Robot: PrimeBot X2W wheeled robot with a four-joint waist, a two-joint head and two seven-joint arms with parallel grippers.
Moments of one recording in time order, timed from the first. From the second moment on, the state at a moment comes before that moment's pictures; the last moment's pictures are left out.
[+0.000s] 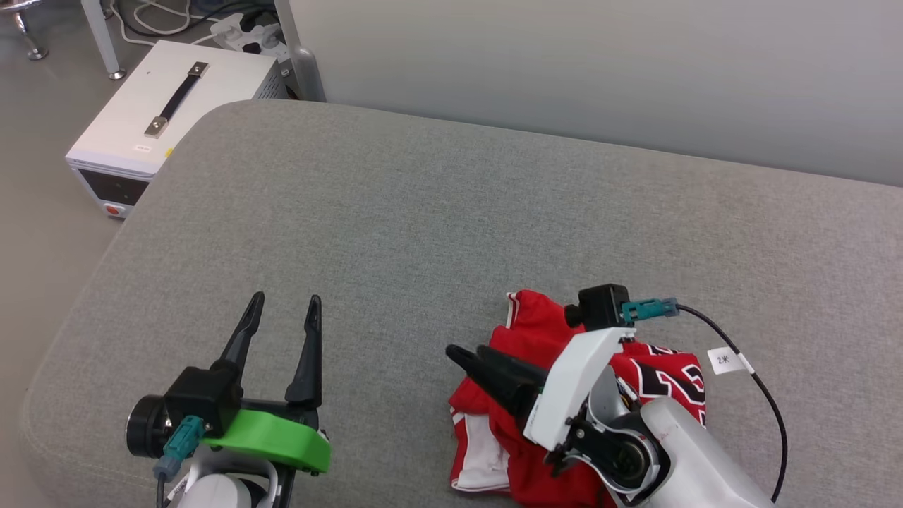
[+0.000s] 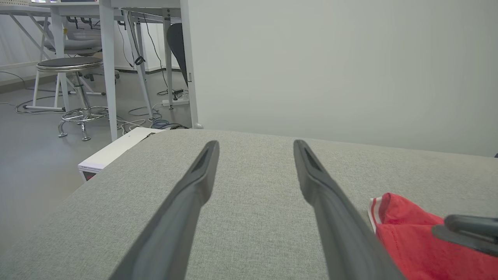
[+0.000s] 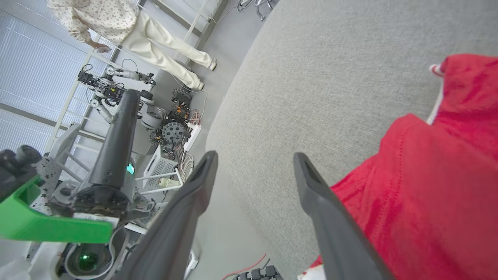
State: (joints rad) left arm -0.04 0.10 -0.05 0.08 -0.17 -0.13 -0.26; right arm -0.33 -0.05 0.53 0.32 1.02 0.13 0.36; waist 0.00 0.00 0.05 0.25
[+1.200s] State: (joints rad) left arm -0.01 0.09 -0.10 0.02 -0.21 -0.13 -0.26; right arm -0.10 -0.25 0.02 -0.04 0.30 0.13 -0.13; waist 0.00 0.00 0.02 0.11
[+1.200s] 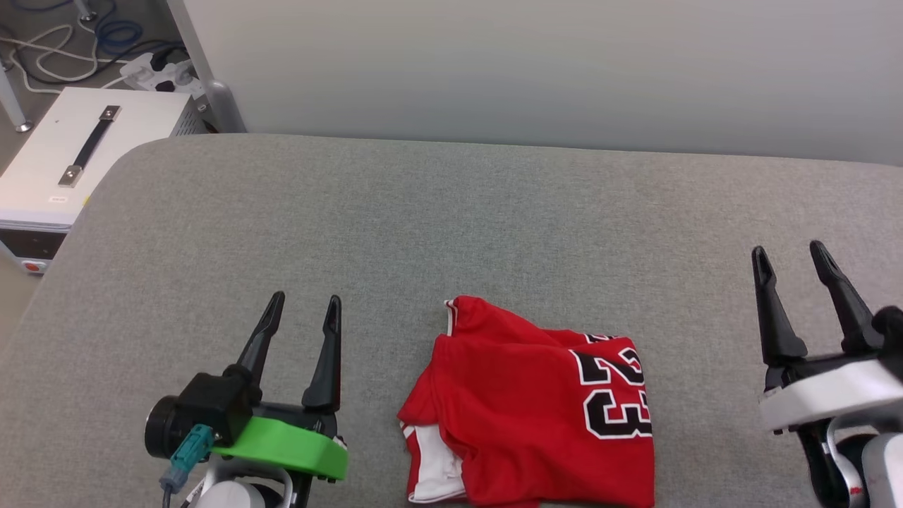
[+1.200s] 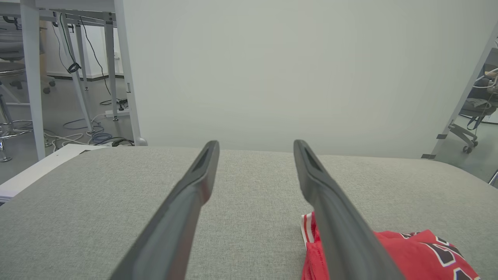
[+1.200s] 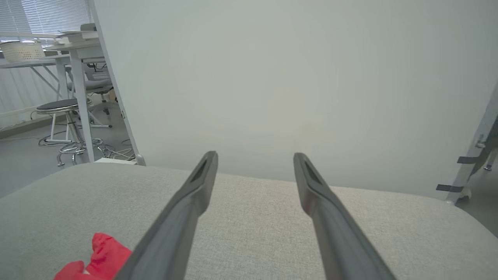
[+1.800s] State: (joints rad) left arm 0.00 0.09 -0.11 0.04 -0.21 -0.13 -0.26; right arm 0.06 -0.10 -0.05 -0.01 0.22 0.13 -0.24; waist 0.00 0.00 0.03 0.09
